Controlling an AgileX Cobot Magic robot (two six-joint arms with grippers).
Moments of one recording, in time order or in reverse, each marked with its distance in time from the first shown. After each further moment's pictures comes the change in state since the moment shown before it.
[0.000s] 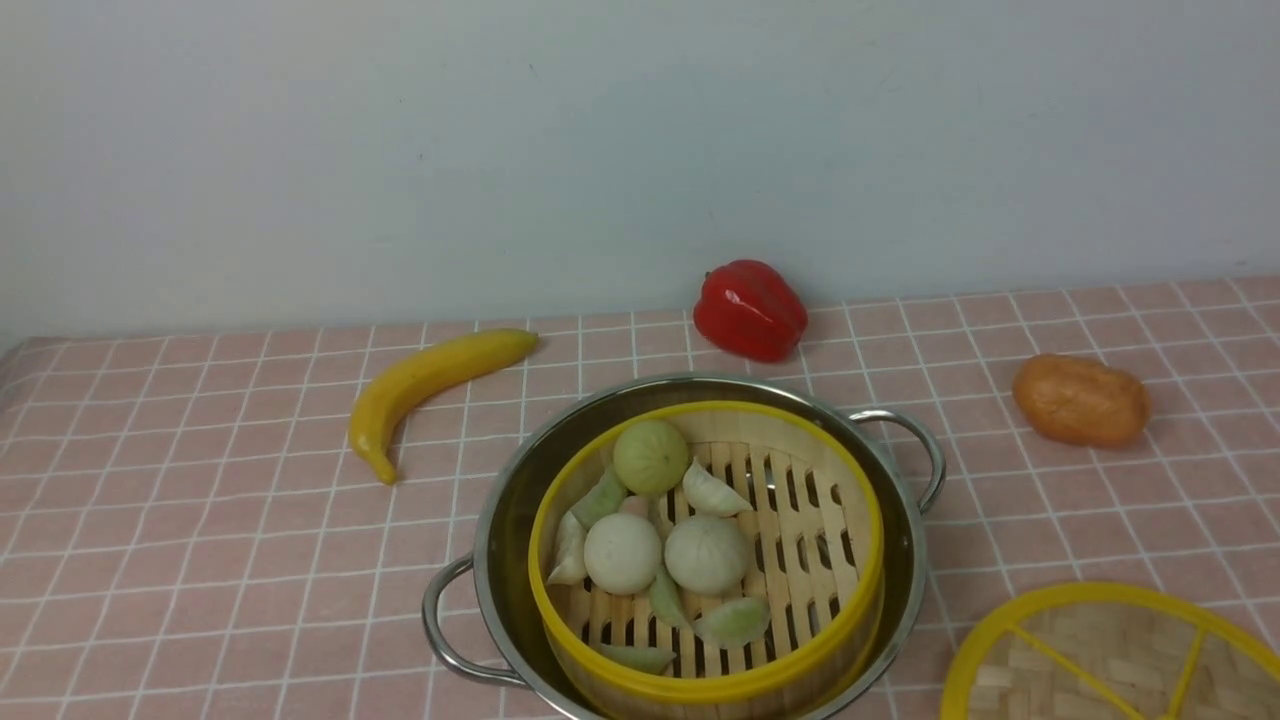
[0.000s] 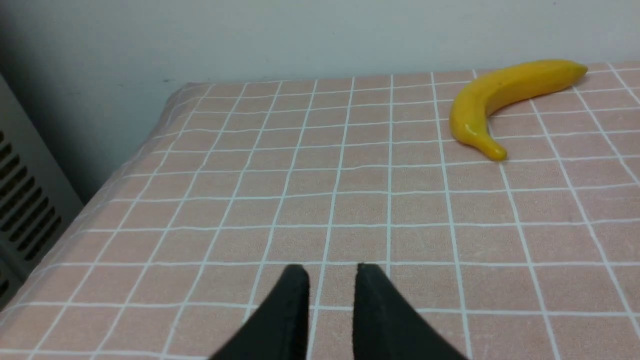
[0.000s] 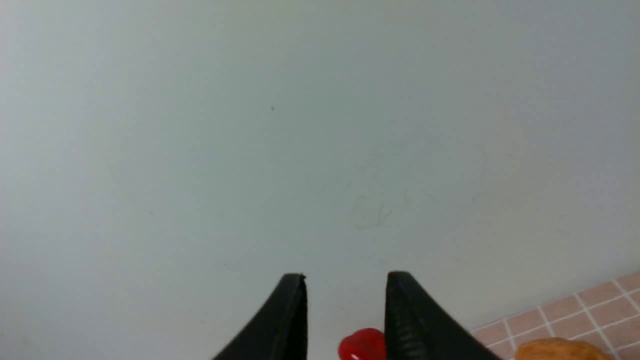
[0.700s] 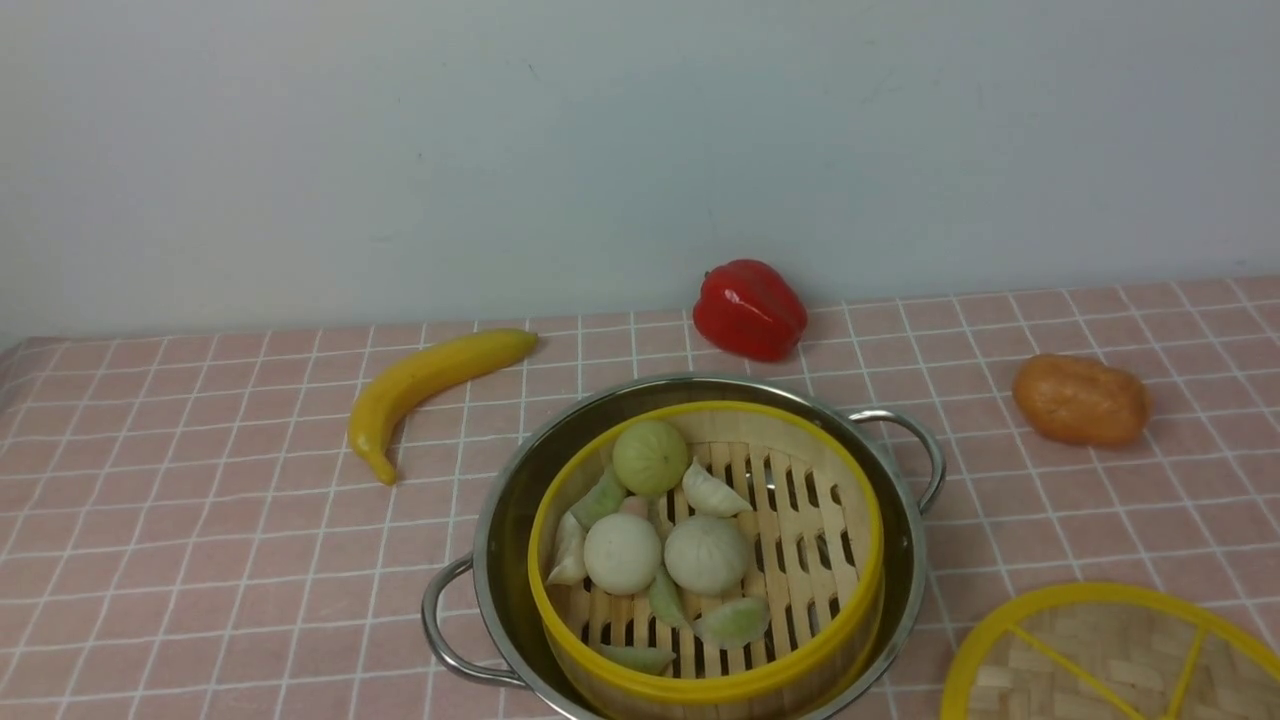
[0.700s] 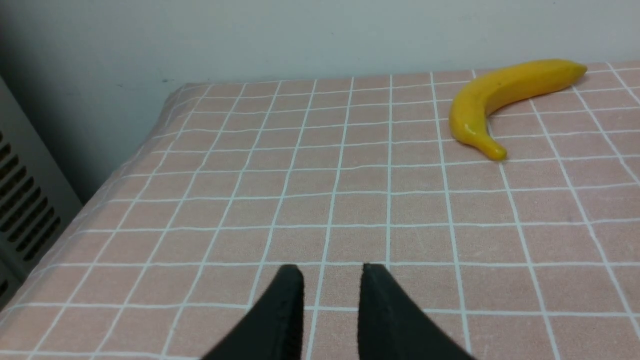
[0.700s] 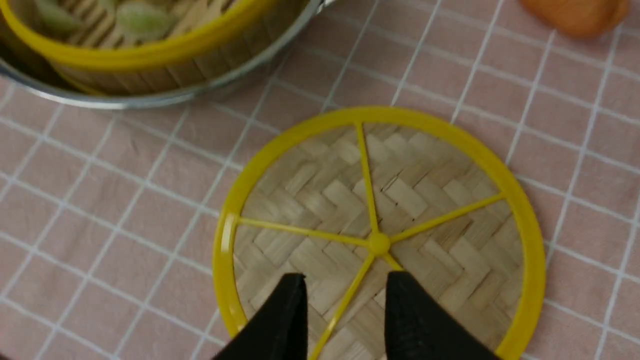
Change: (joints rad) right arm 0.010 0.823 -0.405 -0.068 0.818 -0.707; left arm 0.000 -0.002 0.000 0.000 0.000 0.000
